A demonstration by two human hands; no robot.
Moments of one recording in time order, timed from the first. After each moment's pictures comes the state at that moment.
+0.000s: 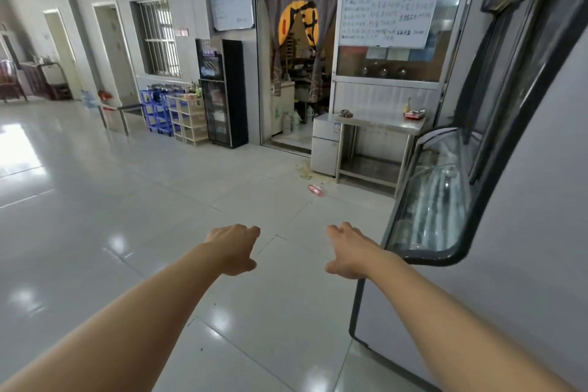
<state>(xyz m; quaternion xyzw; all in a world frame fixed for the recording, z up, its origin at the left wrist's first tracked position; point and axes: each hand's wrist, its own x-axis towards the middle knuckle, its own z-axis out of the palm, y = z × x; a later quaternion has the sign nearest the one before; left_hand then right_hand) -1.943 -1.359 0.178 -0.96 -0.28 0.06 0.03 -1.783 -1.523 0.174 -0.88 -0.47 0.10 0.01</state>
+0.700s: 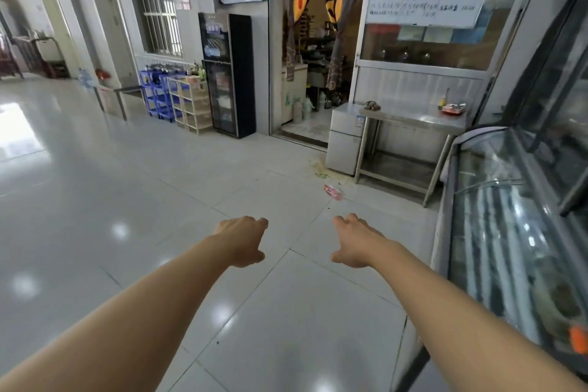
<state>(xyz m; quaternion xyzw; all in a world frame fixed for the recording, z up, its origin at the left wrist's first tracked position) -1.777 -1.055 0.150 -0.96 -0.28 0.06 0.01 -1.613 -1.209 0.152 -0.88 -0.45 0.12 -0.01</state>
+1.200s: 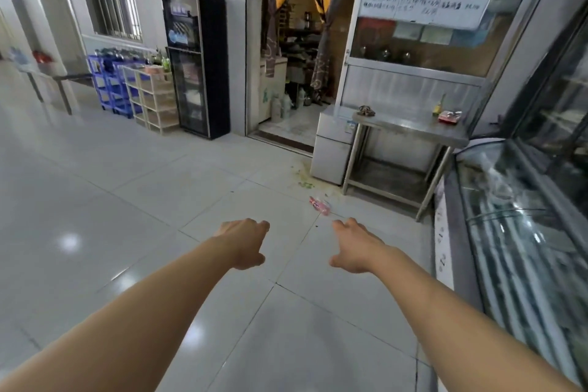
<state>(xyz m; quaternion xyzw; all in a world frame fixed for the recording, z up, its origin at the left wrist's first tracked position) -1.580 -0.784 0.121 -0.97 -0.22 0.07 0.00 -1.435 -0.957 0.134 -0.90 -0.41 0.14 -0.03</state>
